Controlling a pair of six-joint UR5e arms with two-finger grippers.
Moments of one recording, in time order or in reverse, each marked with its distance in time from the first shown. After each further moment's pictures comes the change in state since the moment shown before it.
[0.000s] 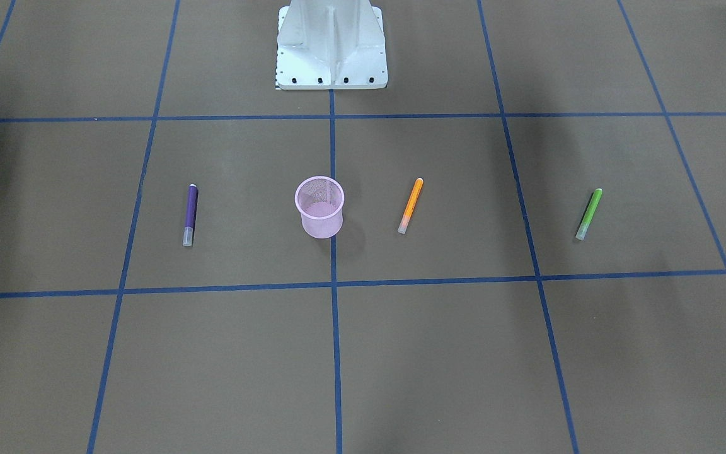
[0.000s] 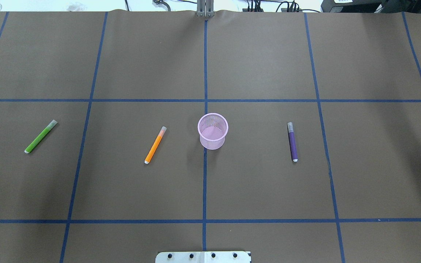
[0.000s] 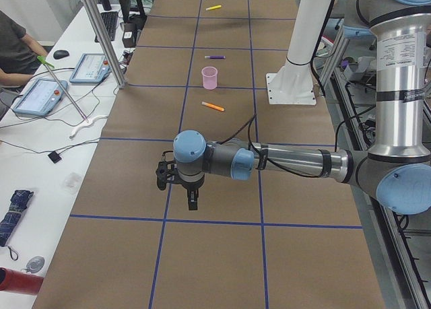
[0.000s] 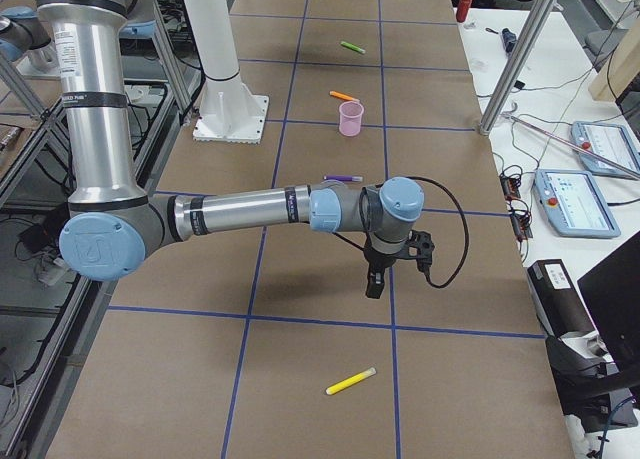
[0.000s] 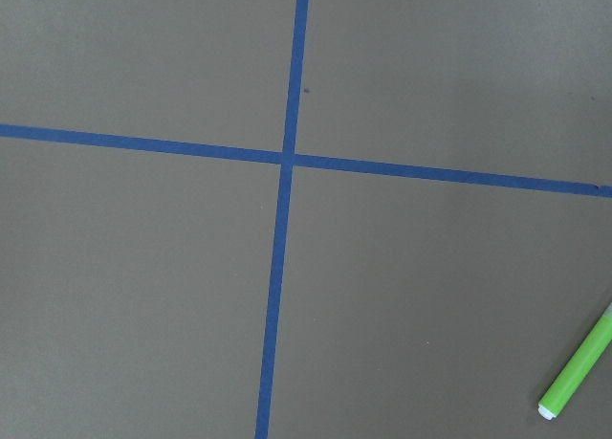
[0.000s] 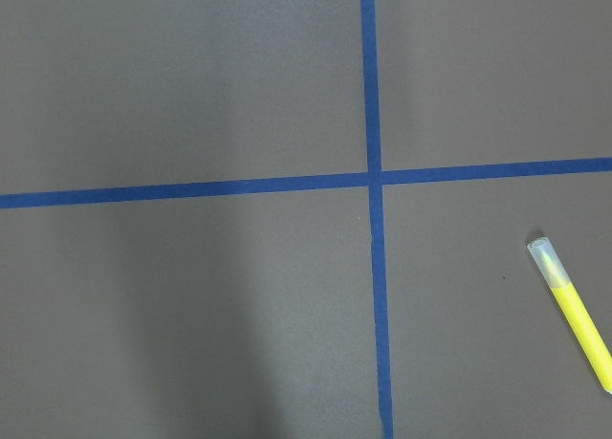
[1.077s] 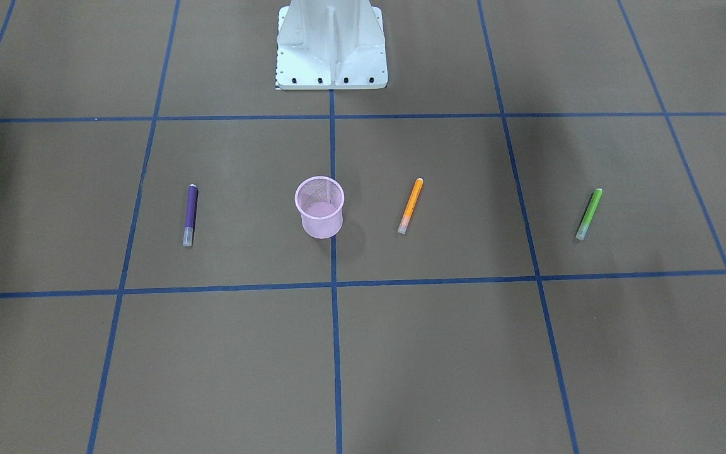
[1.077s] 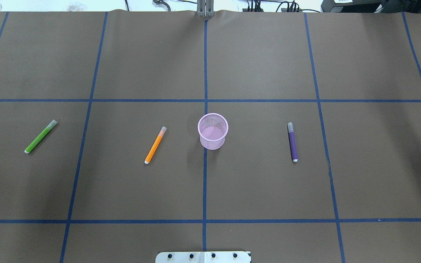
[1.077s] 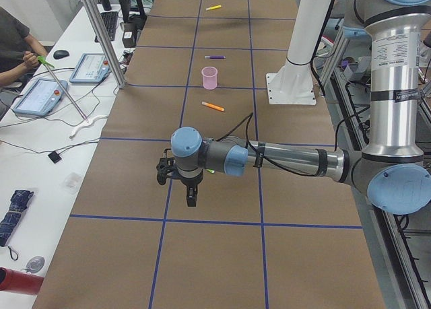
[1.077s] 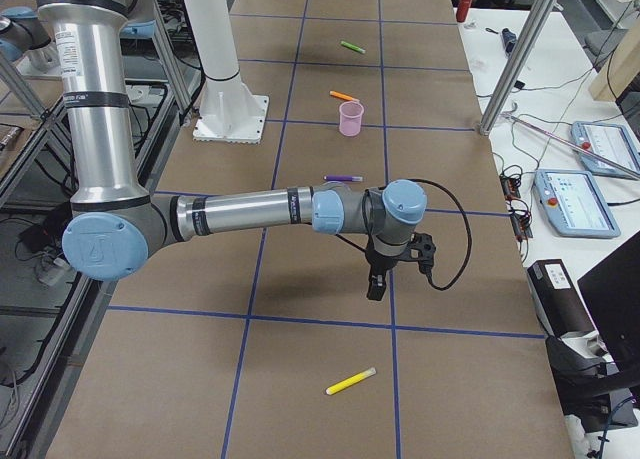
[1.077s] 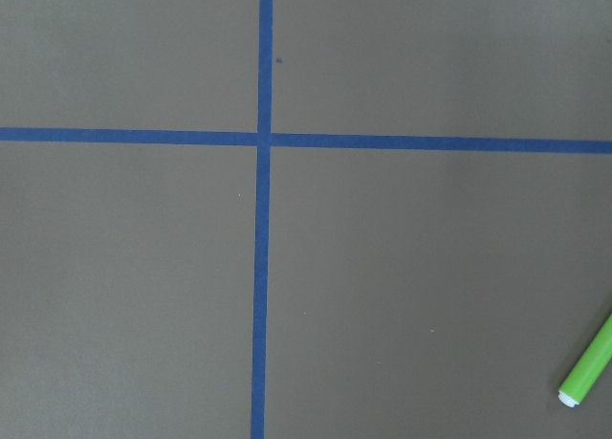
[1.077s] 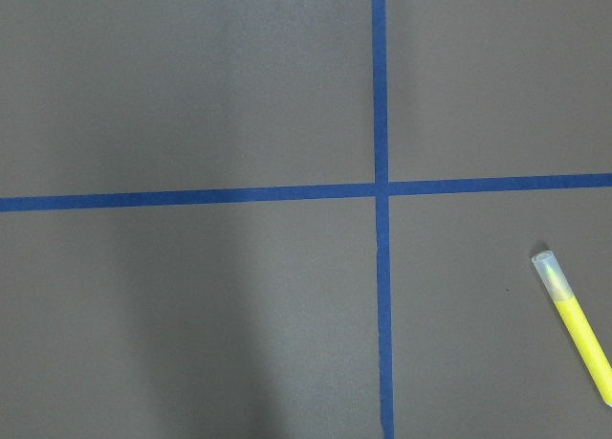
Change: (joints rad) left arm 0.025 -0.014 -0.019 0.003 0.010 0.004; right arm 0.000 0.011 -0.022 -0.003 -0.003 -0.018
